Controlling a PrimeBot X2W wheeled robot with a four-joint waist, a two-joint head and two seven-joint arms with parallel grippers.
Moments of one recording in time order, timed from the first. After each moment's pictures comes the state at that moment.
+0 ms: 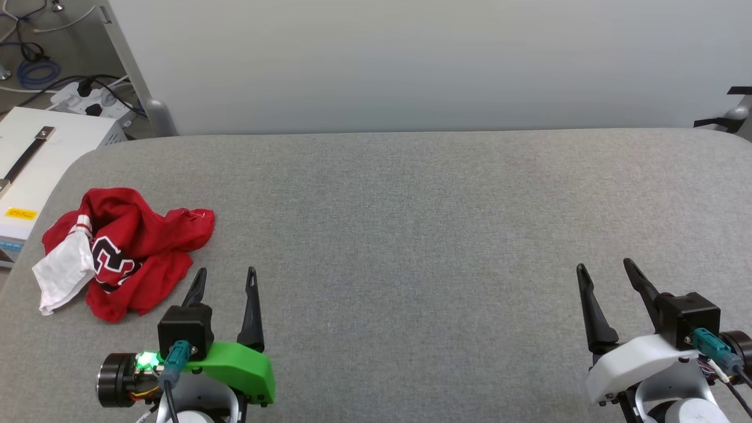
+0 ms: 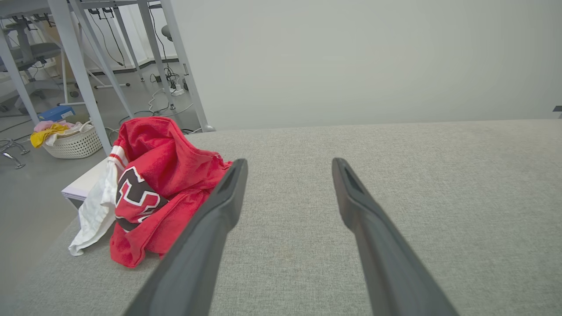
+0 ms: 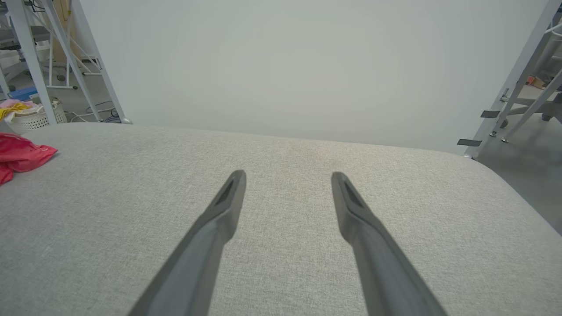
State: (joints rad) left arm 0.02 0.05 -0.03 -0.01 -0.01 0.03 -0.03; right arm 0.02 -0.05 -0.02 -0.02 0.05 0.13 -0.03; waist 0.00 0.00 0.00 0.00
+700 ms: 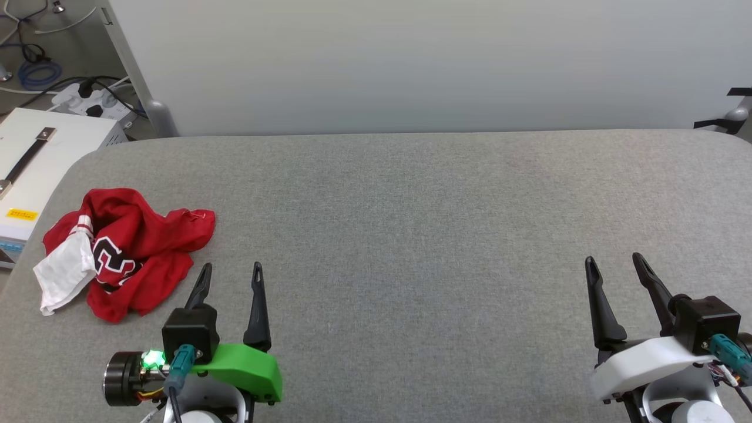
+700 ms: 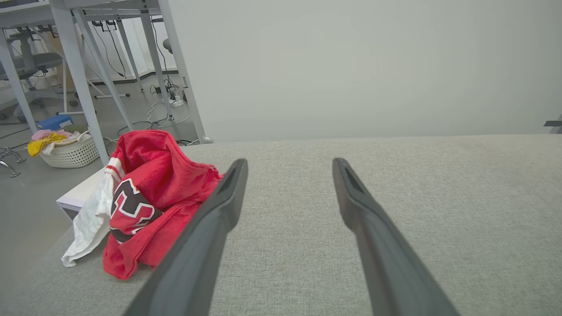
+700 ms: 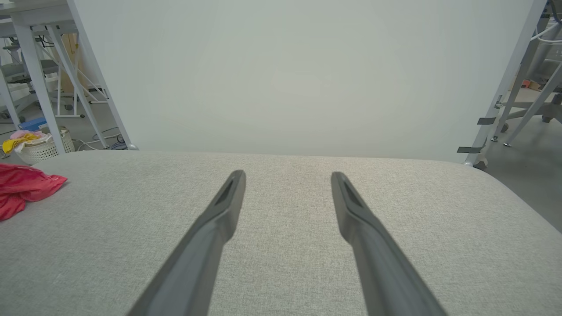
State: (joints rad) left arm 0.02 0.05 -0.06 -0.02 -0.02 0.06 -0.07; right arm 0.03 -0.05 -0.02 -0.05 0.11 0.13 -0.08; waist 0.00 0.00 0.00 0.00
